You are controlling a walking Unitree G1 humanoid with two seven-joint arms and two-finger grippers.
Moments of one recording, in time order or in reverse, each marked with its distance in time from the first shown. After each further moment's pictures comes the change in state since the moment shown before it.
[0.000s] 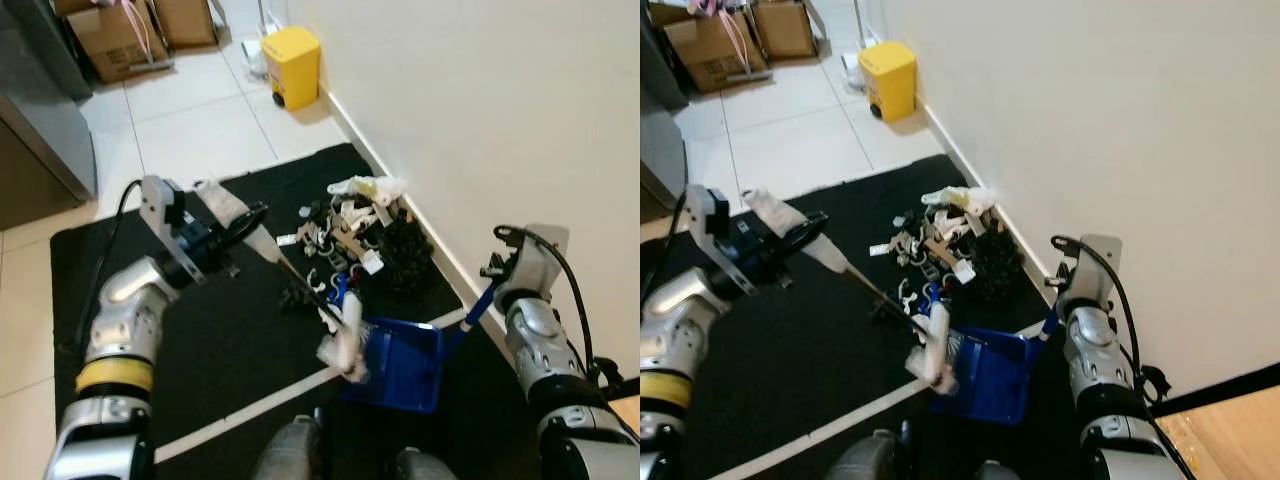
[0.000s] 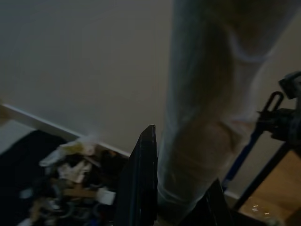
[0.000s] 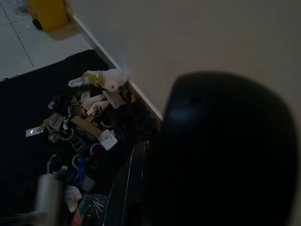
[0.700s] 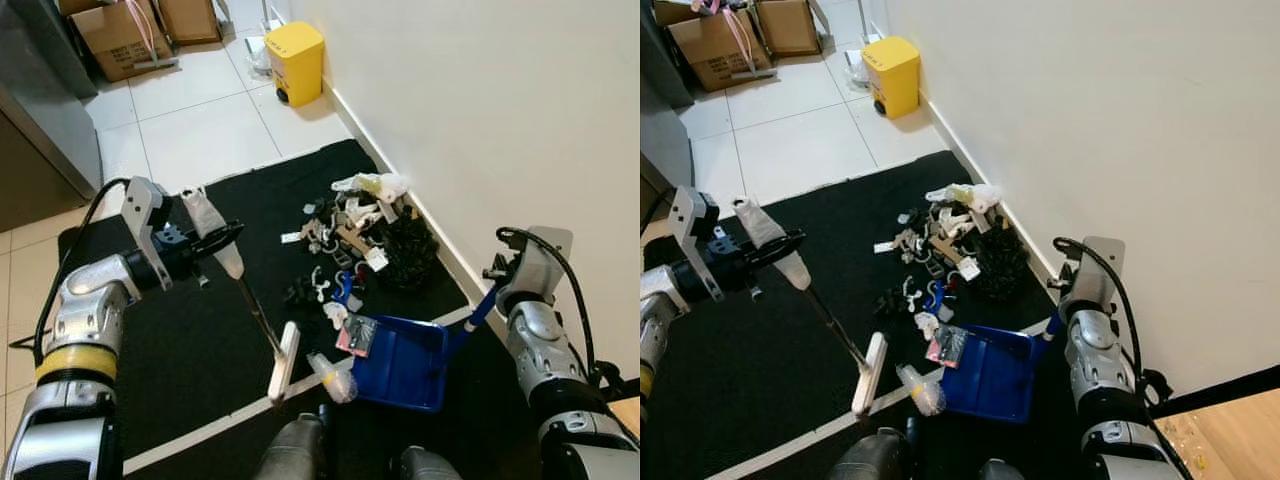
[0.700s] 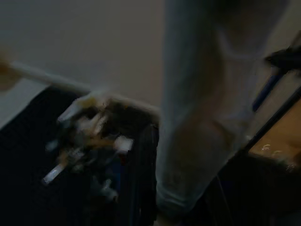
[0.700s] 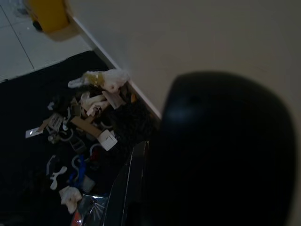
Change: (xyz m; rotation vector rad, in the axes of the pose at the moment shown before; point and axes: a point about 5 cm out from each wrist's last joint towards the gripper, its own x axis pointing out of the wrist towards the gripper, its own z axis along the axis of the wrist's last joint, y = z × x) left arm -0.006 0.023 -0.016 0.079 0.259 0.028; right arm -0.007 -0.010 -0.002 -0.009 -0.027 -0.024
